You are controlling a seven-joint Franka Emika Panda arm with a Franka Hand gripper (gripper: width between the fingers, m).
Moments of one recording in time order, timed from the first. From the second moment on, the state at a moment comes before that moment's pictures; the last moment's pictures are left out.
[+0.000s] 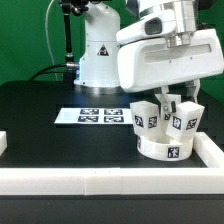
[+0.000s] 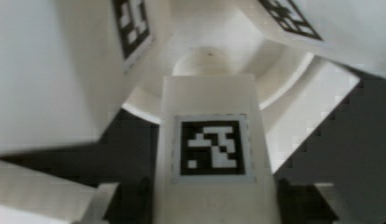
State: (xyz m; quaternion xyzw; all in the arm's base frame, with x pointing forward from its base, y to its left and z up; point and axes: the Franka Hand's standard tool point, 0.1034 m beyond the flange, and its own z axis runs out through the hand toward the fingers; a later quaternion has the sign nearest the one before) arm 0.554 0.097 0.081 -0.97 -0.20 -0.13 0.06
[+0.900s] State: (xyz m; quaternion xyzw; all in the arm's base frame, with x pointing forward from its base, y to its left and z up) arm 0.555 0.095 0.082 -0.97 0.15 -0.12 0.11
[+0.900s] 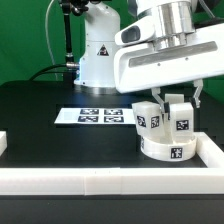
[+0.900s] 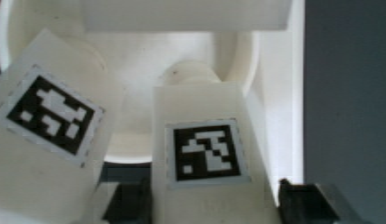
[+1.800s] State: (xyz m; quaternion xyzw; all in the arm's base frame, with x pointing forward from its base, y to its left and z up) arm 0.563 0.077 0.088 -0.87 0.45 -0.11 0.15
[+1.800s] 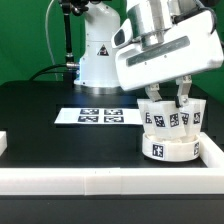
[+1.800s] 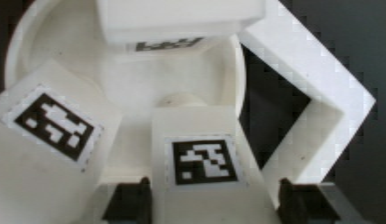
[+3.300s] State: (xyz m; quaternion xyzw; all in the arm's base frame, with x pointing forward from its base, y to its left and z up) arm 0.570 0.087 0.113 -0.99 0.05 -0.12 0.09
